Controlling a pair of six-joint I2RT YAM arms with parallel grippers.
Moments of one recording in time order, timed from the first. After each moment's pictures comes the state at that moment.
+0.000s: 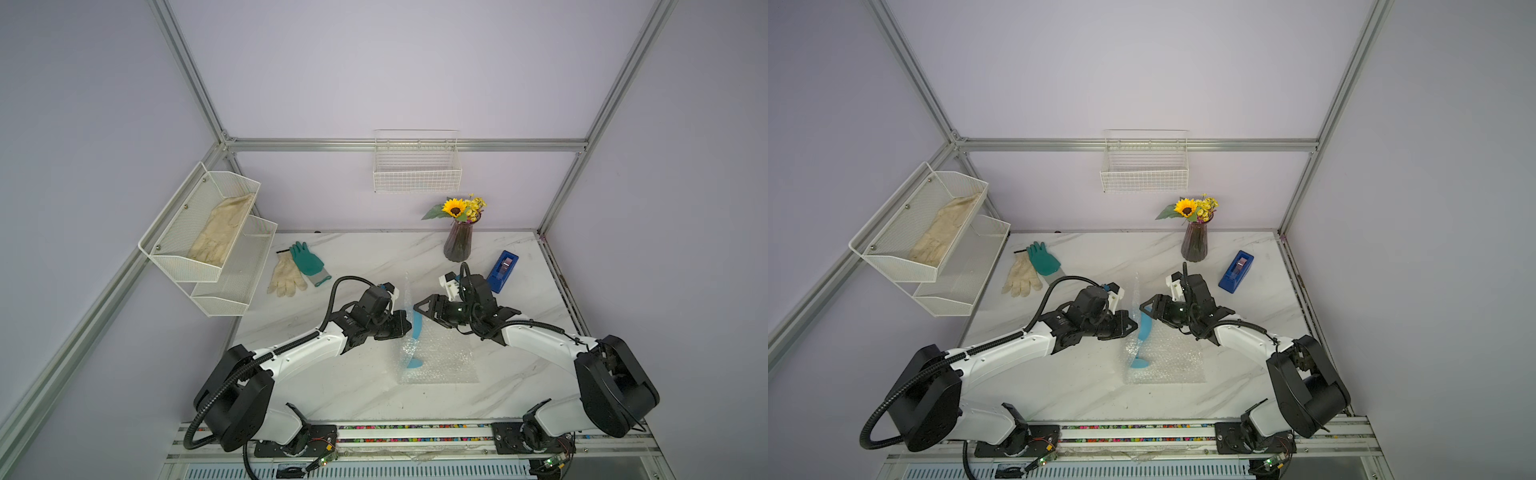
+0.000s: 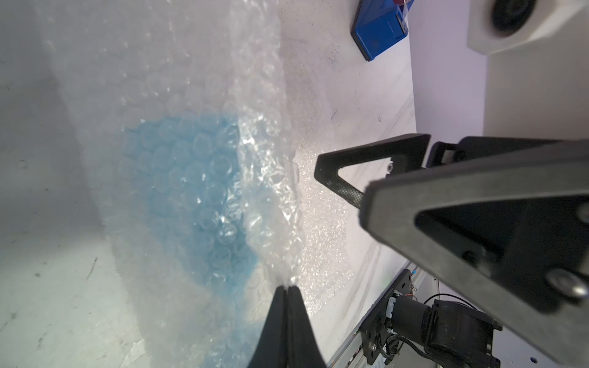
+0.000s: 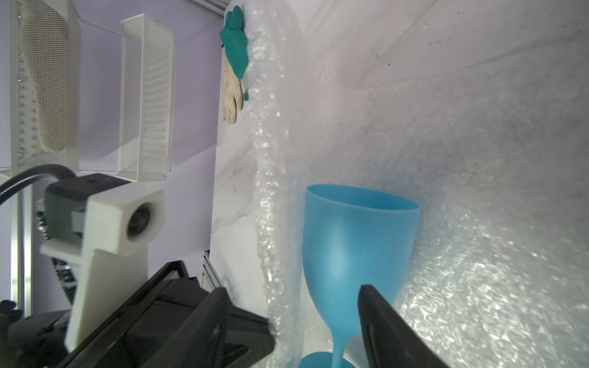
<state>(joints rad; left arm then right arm) -0.70 1.44 0.87 -0.19 0.30 -0.81 0.49 1.44 0.77 0.09 -0.54 0.87</state>
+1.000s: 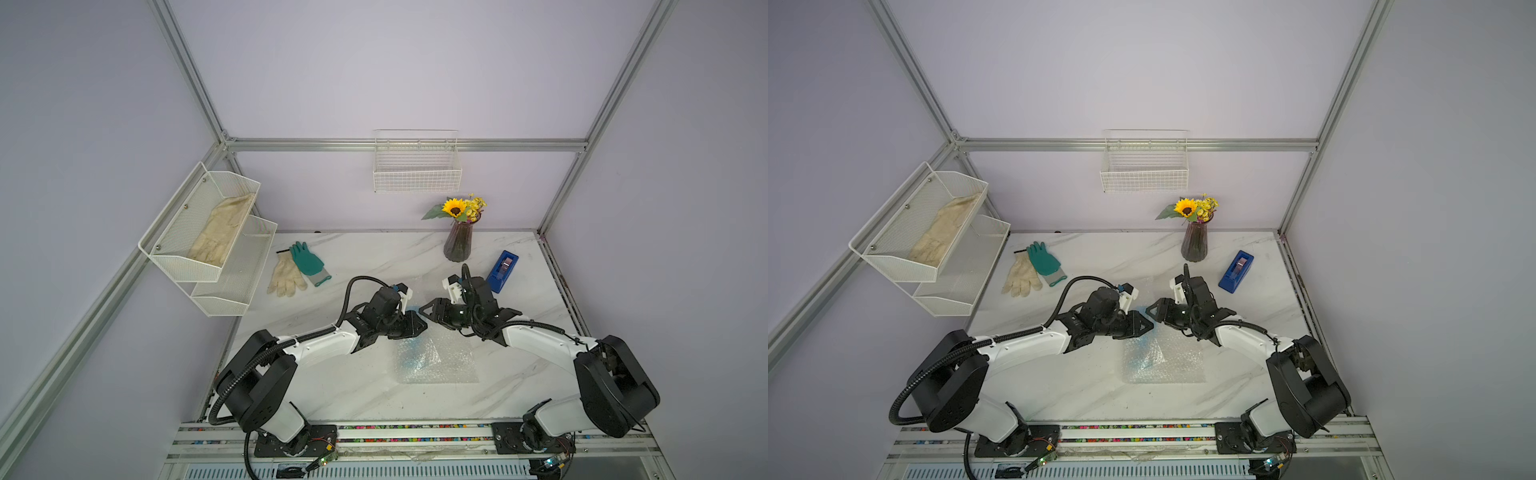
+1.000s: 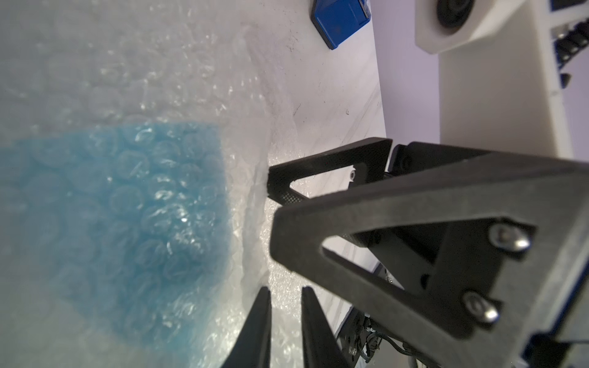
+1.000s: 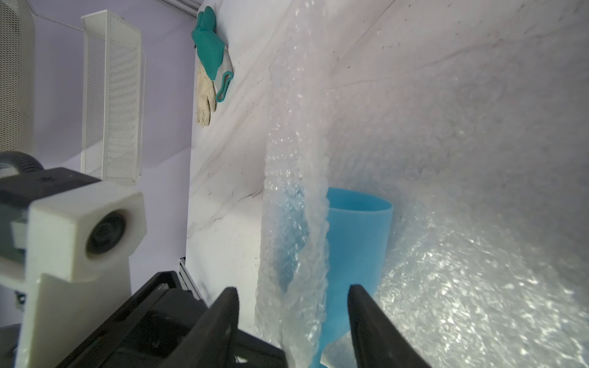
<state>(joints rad) -0.74 1.55 0.87 0.02 0.38 -0.83 0.48 1.46 0.76 0.04 -0.49 0.82</state>
